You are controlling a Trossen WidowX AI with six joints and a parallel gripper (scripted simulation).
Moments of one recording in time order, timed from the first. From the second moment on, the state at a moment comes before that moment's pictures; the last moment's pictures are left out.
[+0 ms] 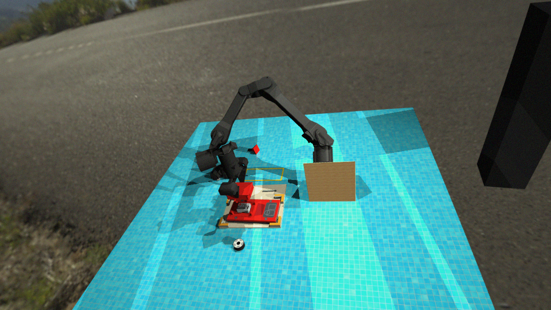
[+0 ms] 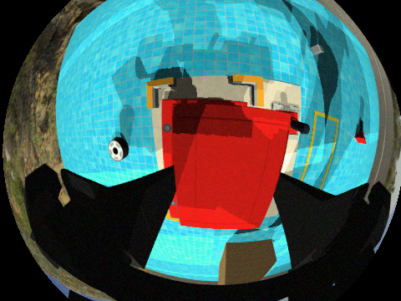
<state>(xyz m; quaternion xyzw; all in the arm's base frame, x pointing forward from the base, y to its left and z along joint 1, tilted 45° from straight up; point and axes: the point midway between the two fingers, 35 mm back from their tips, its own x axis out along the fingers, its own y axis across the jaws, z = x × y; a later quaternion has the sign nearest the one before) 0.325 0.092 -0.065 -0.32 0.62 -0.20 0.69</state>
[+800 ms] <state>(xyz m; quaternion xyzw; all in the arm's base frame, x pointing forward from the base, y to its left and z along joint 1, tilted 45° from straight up) 0.339 0.026 0.010 -0.31 0.62 -0.20 0.69</state>
